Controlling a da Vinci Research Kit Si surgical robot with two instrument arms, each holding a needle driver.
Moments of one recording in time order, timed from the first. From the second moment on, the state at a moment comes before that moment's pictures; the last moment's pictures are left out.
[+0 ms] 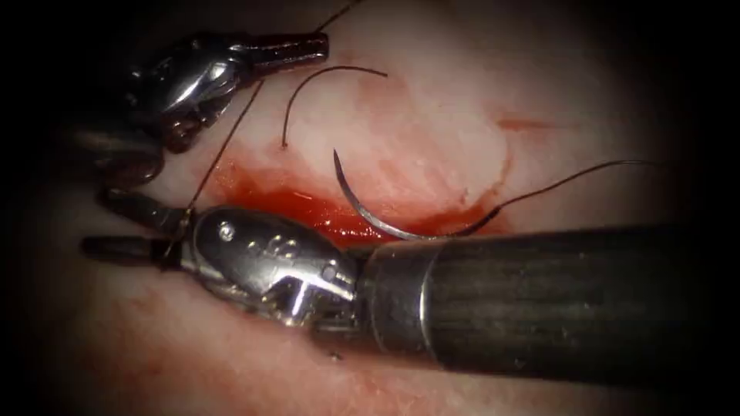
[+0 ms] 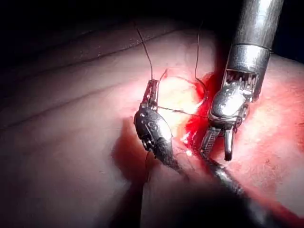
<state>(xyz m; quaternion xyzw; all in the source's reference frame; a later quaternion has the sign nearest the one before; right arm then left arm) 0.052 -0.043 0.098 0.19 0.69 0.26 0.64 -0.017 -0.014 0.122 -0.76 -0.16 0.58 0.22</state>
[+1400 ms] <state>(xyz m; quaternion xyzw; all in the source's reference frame) 0.048 -0.040 0.098 0.12 0.75 0.39 0.53 -0.011 -0.022 0.123 -0.78 -0.12 0.55 0.26</state>
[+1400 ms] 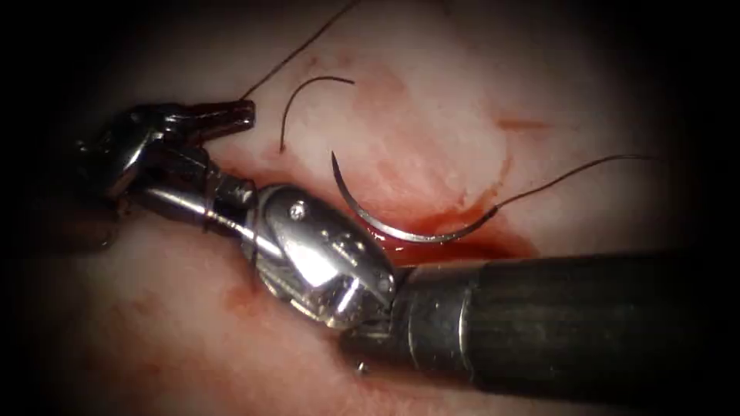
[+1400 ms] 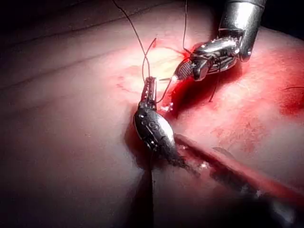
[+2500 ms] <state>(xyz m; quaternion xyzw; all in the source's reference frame) 0.042 -0.039 0.101 0.05 0.71 0.45 0.54 -0.009 -0.026 0.119 -0.78 -0.09 0.54 0.29</state>
